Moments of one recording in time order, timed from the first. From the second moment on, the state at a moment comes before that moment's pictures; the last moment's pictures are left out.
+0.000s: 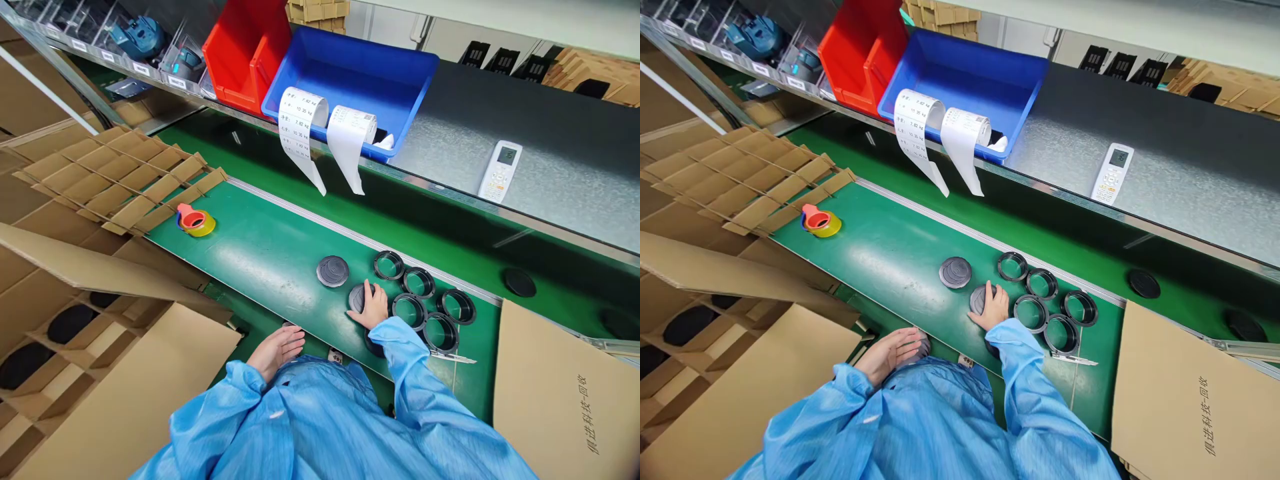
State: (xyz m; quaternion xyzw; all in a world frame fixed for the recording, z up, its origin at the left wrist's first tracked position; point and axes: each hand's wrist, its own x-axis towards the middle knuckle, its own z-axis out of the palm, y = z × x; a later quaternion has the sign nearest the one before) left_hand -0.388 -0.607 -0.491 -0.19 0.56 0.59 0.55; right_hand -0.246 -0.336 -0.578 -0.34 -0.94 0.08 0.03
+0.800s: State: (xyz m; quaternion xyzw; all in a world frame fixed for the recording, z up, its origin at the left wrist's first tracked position) left_hand -0.382 -0.587 -0.493 -0.18 0.60 0.54 0.56; right_hand -0.188 -0.357 -0.566 -0.37 -0.90 0.17 0.14
